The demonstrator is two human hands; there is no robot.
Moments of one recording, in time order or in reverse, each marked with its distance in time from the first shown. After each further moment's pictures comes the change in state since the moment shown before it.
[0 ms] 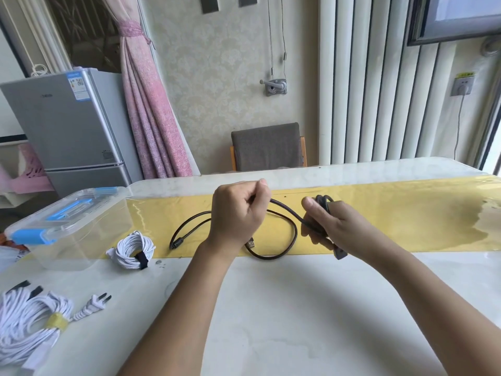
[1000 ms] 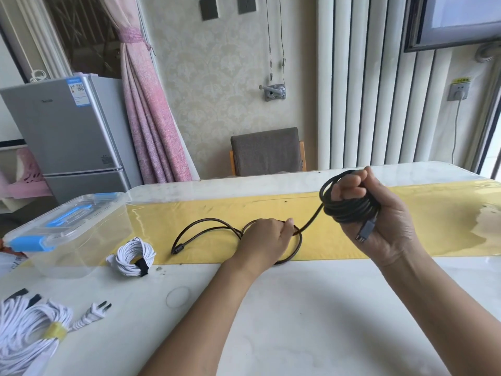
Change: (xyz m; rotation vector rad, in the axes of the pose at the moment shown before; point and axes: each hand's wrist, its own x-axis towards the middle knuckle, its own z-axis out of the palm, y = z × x) left_hand -0.029 -0.004 0.040 0.156 -0.699 -0.378; right_hand 0.008 0.001 -0.019 1.570 -0.090 -0.193
